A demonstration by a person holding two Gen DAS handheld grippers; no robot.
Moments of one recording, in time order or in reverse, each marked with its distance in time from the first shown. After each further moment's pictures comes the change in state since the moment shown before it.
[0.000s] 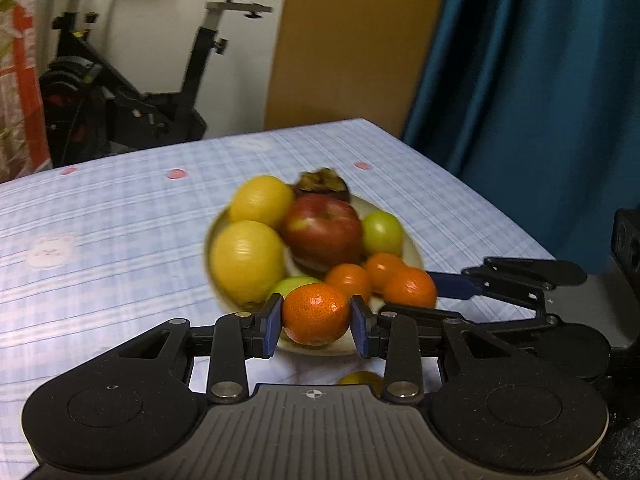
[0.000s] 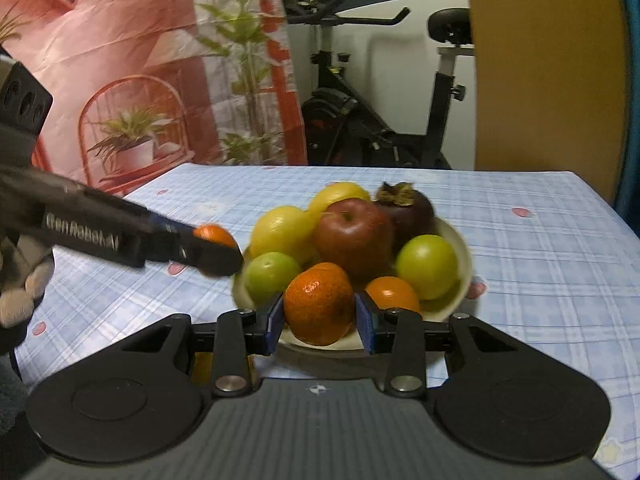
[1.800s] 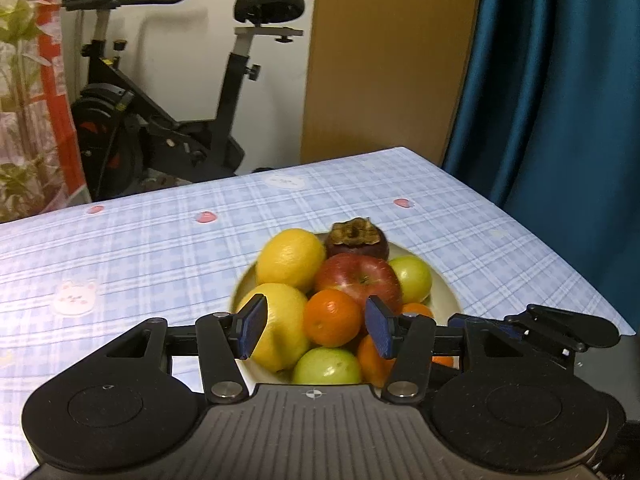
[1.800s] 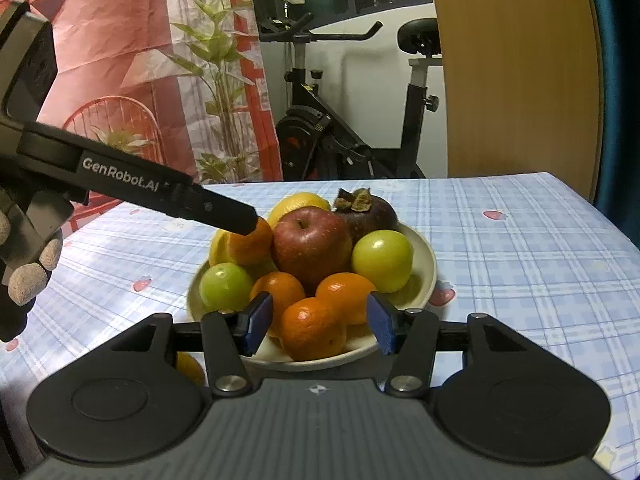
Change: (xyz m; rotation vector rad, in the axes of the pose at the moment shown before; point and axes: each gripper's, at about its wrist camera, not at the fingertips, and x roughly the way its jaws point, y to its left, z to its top) left arm 0.006 -0.004 0.030 -0.006 -0.065 0.156; right arm 0.006 -0.016 -0.007 0.031 -0.065 -0.047
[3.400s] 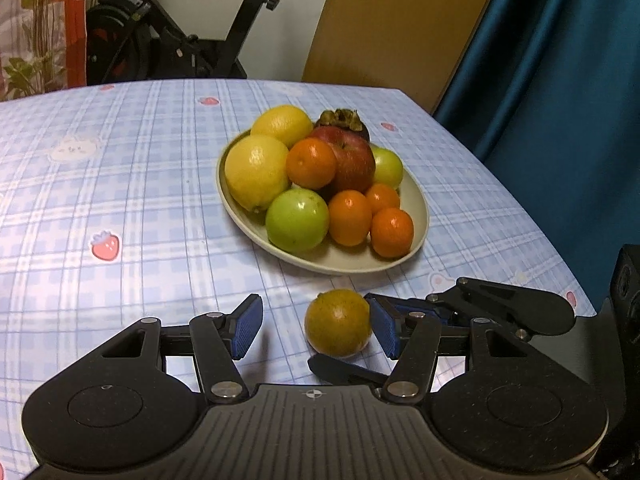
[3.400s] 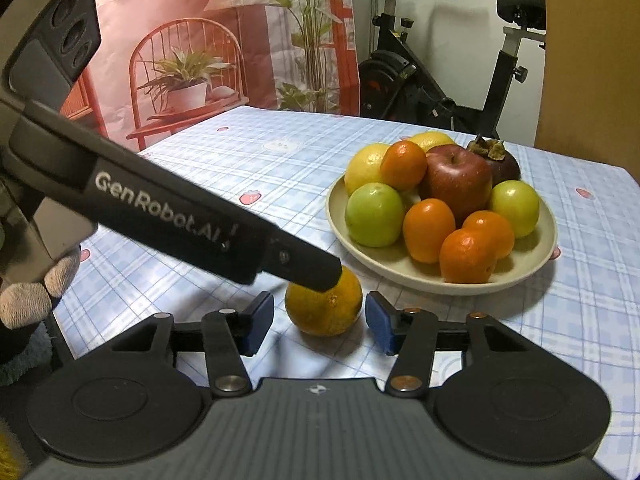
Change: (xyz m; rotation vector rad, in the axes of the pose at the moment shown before) left arm -0.024 -0.001 -0.063 -0.178 0.162 -0.094; right arm -0.005 0.071 -0.022 -0.160 0.197 0.155
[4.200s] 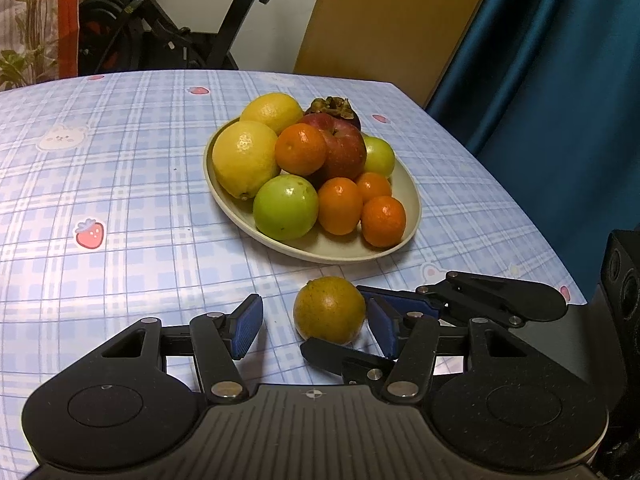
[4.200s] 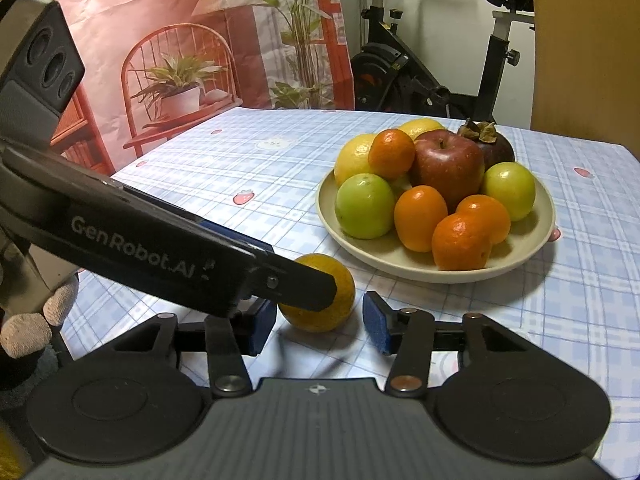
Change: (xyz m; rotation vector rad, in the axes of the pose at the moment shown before) left arm 0.005 -0.001 -0.004 -0.003 0.008 -0.034; right arm 0.002 -0.012 0.000 0.060 0.009 0.017
